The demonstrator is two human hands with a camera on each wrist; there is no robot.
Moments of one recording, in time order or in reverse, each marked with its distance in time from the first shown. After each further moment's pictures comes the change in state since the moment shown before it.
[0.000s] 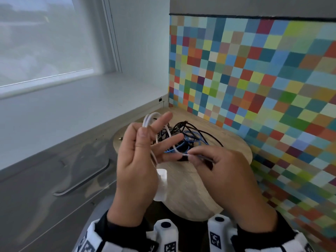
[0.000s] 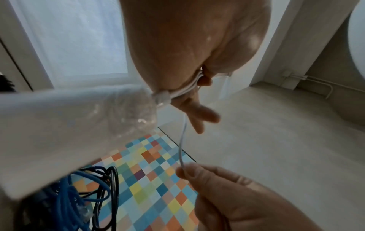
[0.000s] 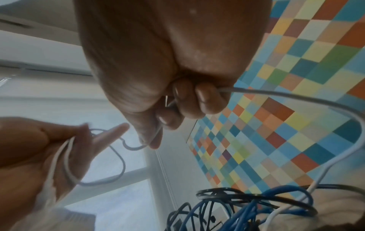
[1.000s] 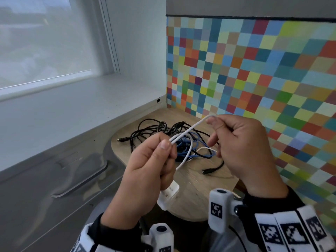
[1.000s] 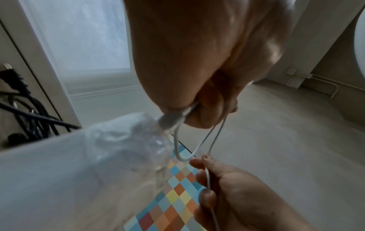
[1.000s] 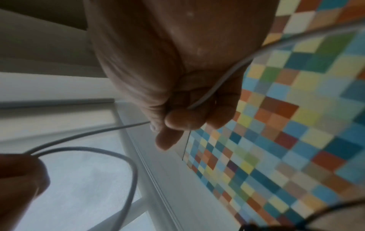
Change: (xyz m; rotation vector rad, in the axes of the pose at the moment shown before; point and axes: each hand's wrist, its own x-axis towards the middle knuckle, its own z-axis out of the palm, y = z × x) left_hand -0.002 -0.004 -0.005 -0.091 -0.309 -0.259; right_hand 0.039 0.007 -0.027 0.245 0.189 0.079
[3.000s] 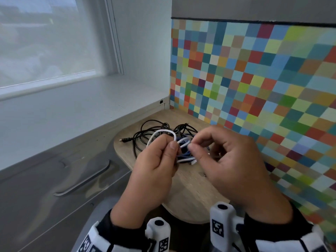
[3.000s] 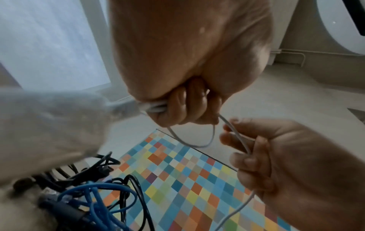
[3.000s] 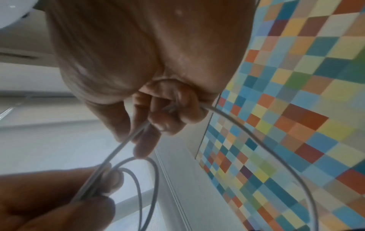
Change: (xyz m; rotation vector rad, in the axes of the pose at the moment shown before) left_hand 0.007 -0.012 -0.004 0.646 0.171 0.113; right_hand -0.025 -0.027 0.003 0.005 -0.187 -0.261
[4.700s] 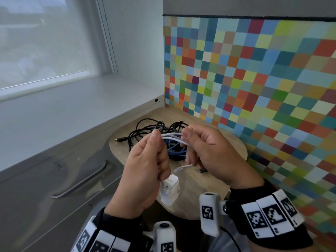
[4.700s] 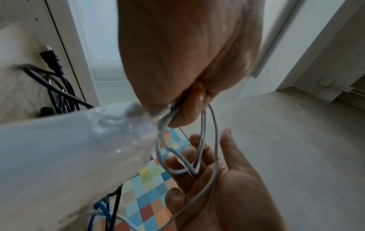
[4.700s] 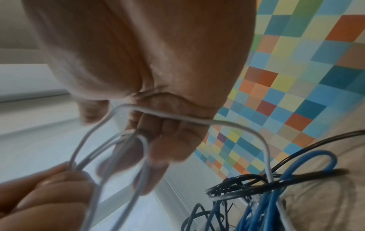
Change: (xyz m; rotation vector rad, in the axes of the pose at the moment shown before) left_hand 0.005 0.009 0.004 -0.651 0.020 -0.322; right_hand 0.019 0.035 0.014 0.377 -0.306 0.326
